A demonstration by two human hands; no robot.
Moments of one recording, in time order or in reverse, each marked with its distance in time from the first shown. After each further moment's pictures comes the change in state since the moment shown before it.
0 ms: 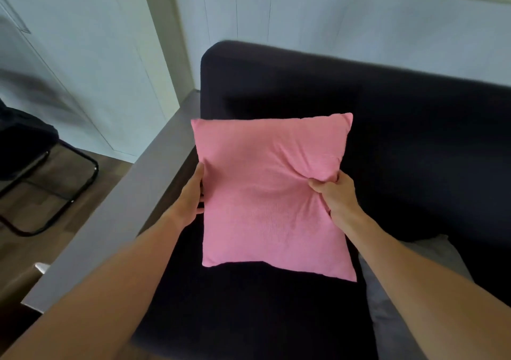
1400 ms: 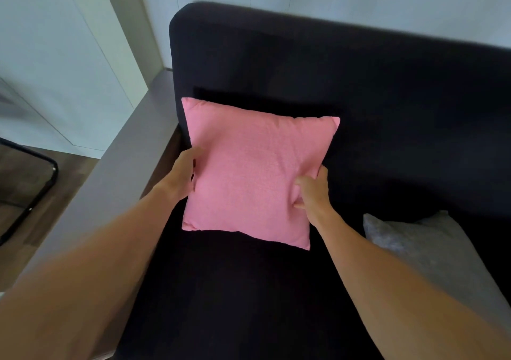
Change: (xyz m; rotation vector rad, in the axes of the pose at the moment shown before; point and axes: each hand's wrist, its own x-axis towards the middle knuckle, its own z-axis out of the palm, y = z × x) left_hand 0.095 0.022 0.015 -0.076 -0.095 0.032; right_hand 0.039 0.061 0.062 0.041 0.136 0.204
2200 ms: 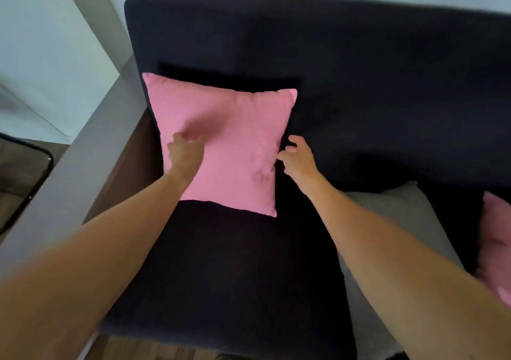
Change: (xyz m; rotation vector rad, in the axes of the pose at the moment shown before) left_hand -0.049 -0.026 0.102 0.471 0.382 0.227; right_hand 0.014 -0.010 -0.080 -0.231 -0.152 -0.099
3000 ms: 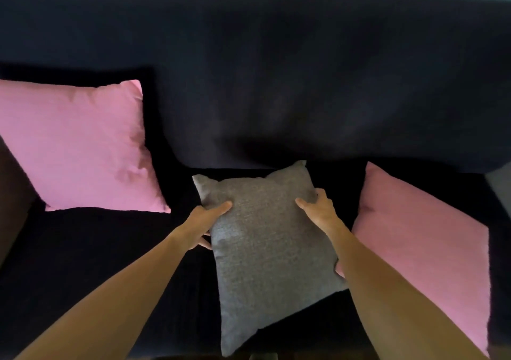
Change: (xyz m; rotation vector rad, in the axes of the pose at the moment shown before) left_hand -0.230 -0.016 0.249 0.090 -0.748 -0.391; right_hand -0.021 0.204 -0.345 -0.321 0.098 0.361
